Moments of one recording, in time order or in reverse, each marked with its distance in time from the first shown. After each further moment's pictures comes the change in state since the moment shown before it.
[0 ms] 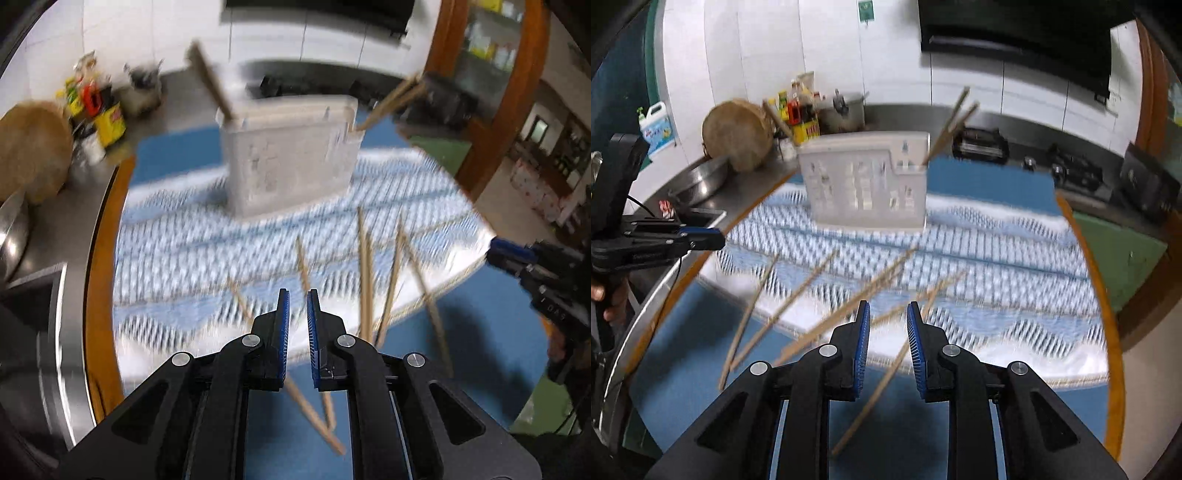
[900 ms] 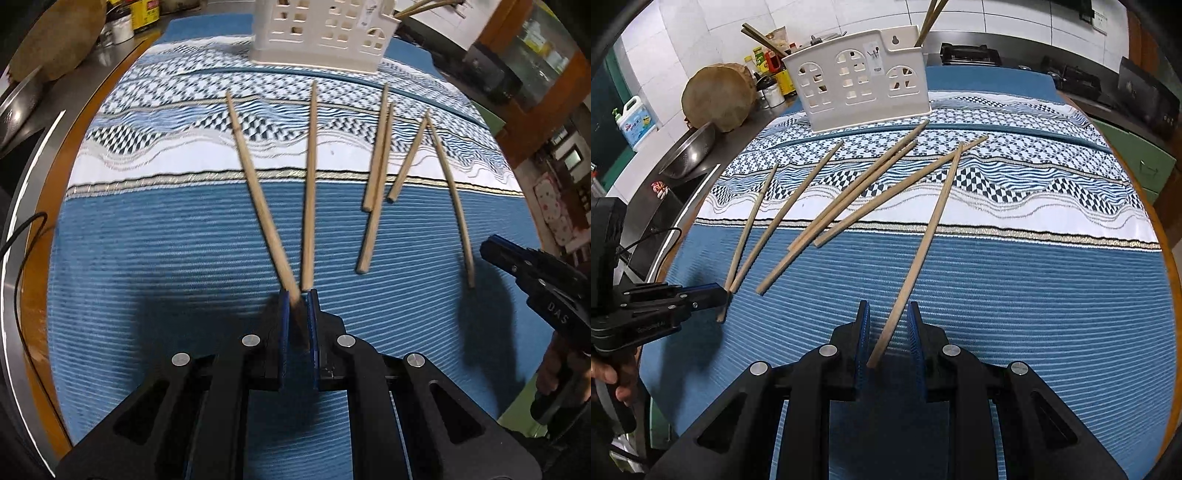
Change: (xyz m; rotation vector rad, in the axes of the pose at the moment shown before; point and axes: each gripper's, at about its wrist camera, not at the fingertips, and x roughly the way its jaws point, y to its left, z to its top) left arm 0.038 -0.018 -0.117 -0.225 0.213 -0.003; right arm 0.032 0.018 -0.085 0.158 0.214 0.040
